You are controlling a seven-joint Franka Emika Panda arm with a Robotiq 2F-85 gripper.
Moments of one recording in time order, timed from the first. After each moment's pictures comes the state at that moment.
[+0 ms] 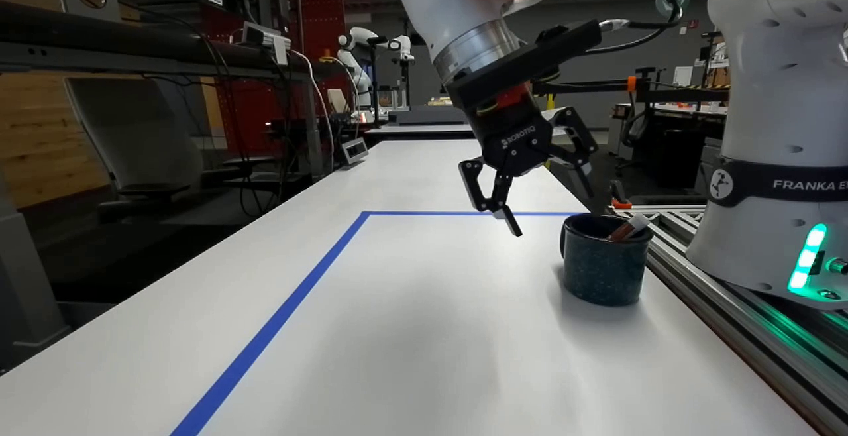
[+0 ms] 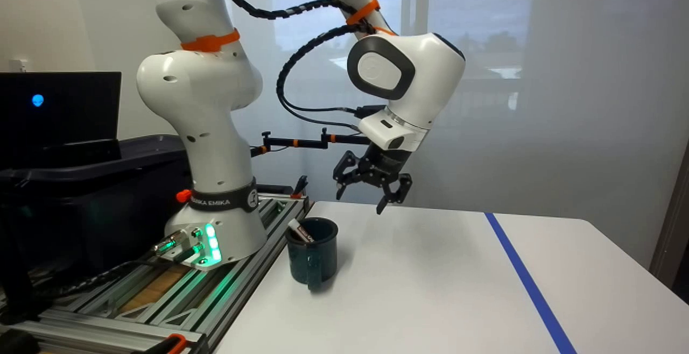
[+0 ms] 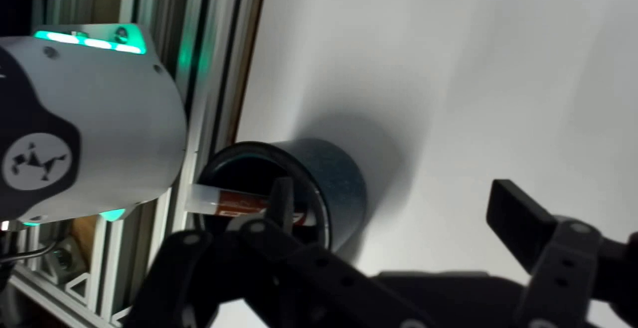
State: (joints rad) arm -0.02 -0.14 0.09 -2.75 0.18 2.15 1.27
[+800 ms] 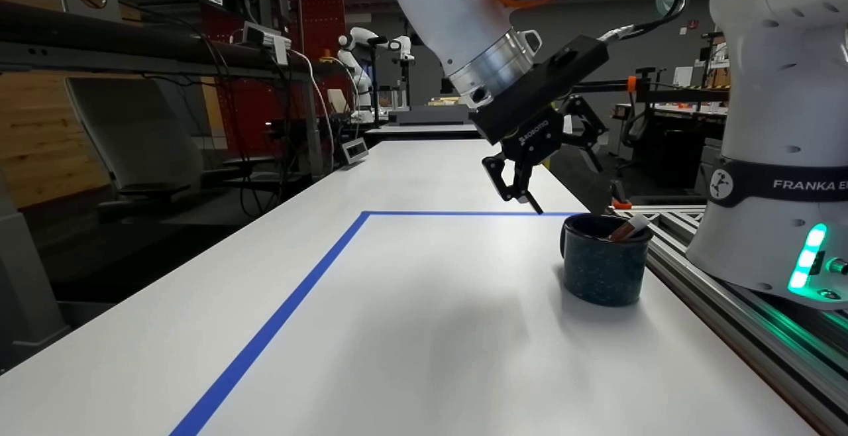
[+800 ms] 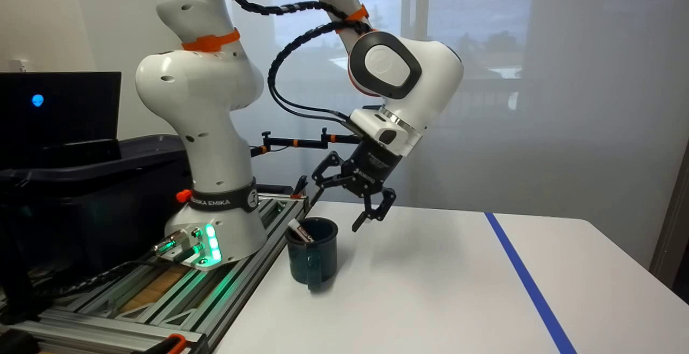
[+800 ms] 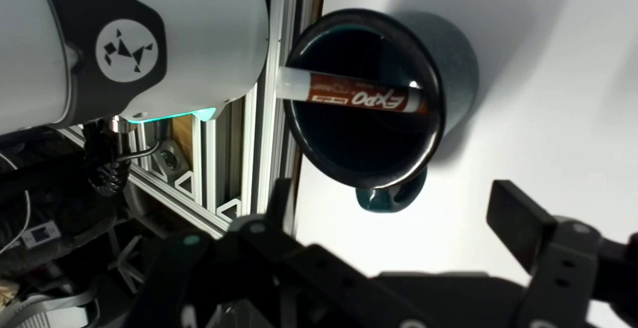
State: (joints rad) arm -0.05 -0.14 0.07 -2.75 -0.15 2.02 1.51
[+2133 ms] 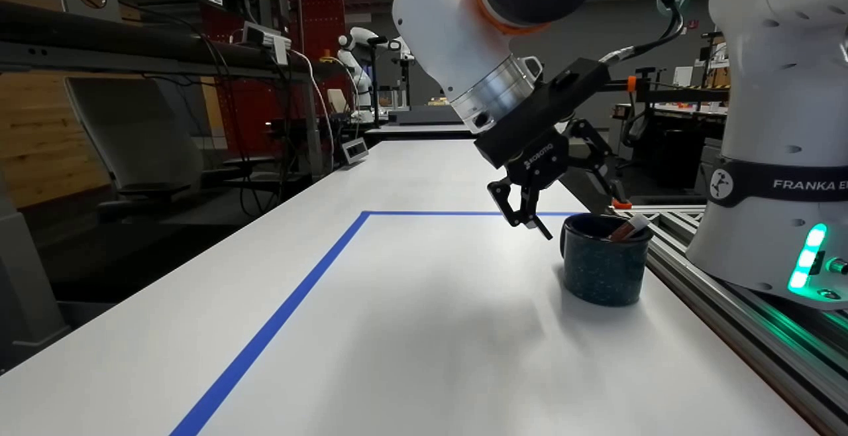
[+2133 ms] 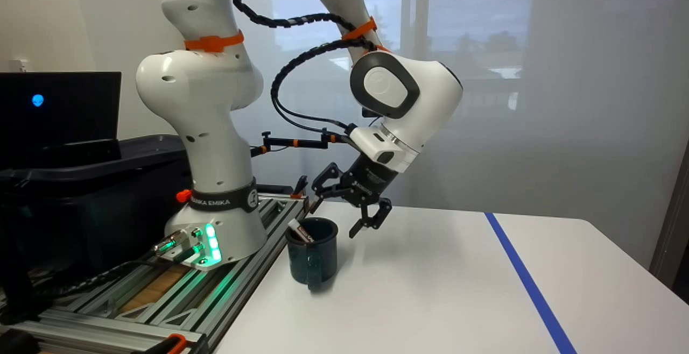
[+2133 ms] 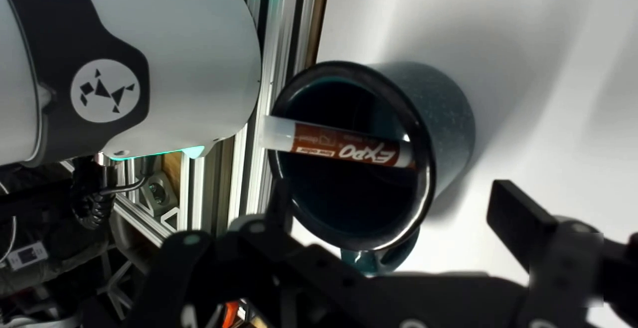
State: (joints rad) arm -0.04 -0.05 0.07 -2.75 -0.07 2.08 1.45
